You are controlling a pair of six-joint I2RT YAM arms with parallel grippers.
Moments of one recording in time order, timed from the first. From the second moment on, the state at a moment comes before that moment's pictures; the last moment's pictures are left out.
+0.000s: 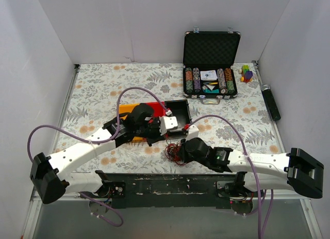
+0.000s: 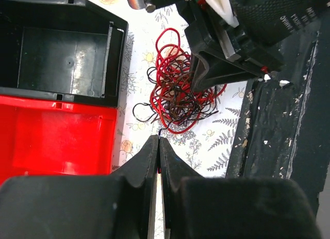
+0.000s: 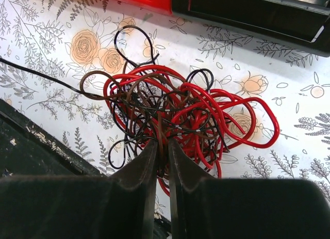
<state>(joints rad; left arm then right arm) -0.87 1.20 0.98 -0.53 0.35 0.37 1.20 1.11 0.47 -0.06 0.32 0.69</state>
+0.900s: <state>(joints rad) -0.87 1.04 1.53 -0.34 -0.02 0.16 1.21 1.06 0.43 -0.16 0.35 0.77</state>
